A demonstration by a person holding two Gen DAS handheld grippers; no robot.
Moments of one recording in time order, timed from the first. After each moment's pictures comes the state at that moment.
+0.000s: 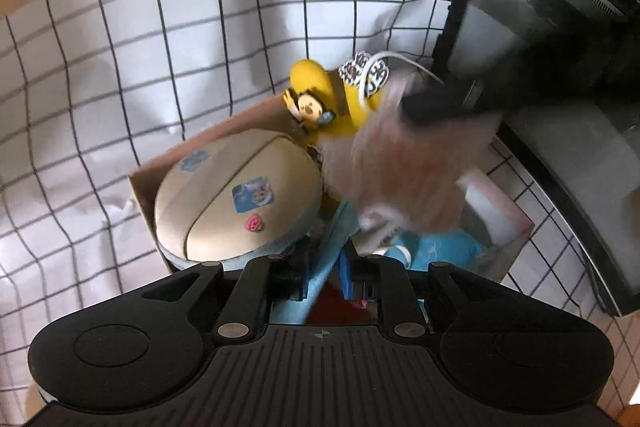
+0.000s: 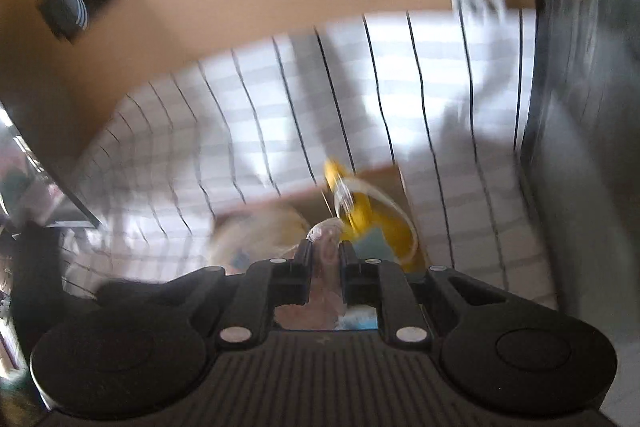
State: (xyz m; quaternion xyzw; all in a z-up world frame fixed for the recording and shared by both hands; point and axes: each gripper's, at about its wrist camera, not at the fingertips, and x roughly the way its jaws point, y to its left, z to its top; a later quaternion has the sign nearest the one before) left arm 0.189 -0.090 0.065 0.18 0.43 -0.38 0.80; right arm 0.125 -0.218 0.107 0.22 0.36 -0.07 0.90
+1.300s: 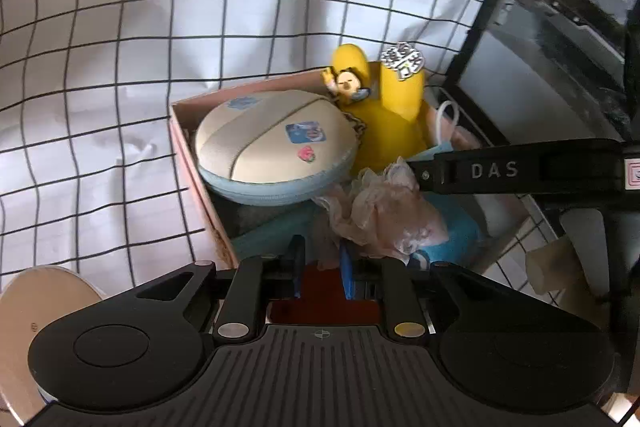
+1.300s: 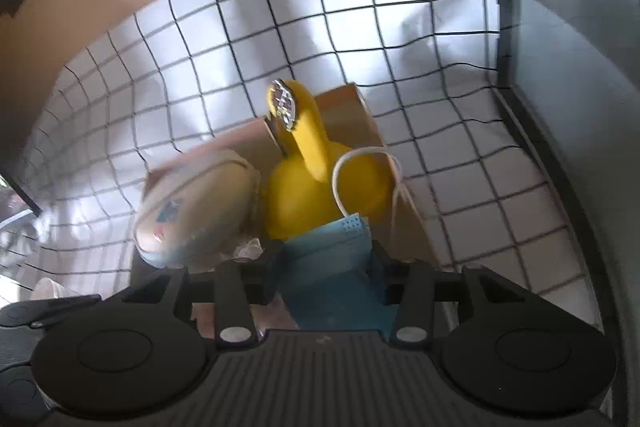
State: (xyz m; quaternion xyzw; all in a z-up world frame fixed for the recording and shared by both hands) left arm 0.185 -0.039 0.062 0.09 0.43 -0.37 0.82; right arm 0.122 -0.204 0.049 0.23 0.37 -0.14 0.89
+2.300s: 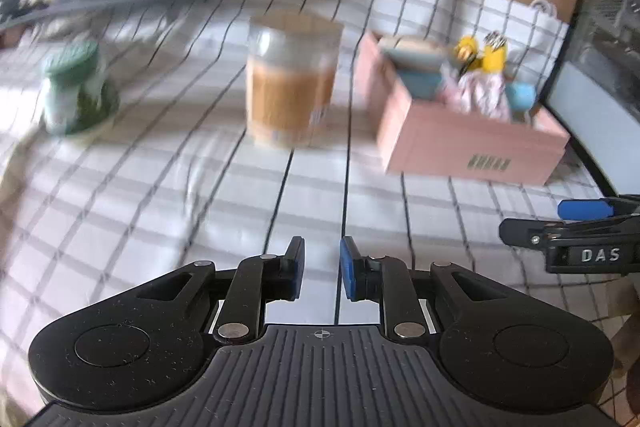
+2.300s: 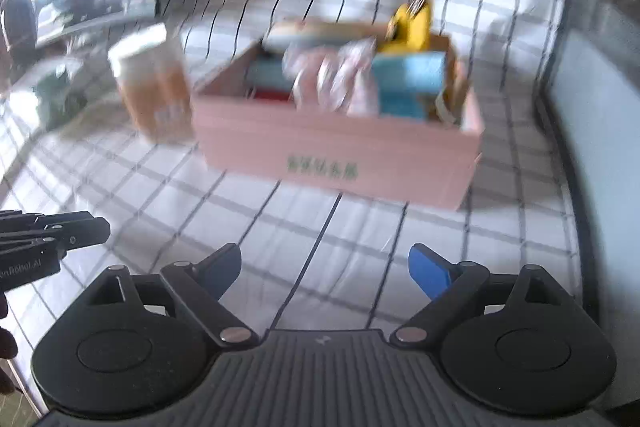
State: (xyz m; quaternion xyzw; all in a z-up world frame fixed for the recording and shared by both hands) left arm 0.001 0.062 0.018 -0.01 0.37 -0.11 0.92; right arm -0.004 -0.135 -0.004 0.00 0.37 0.00 0.93
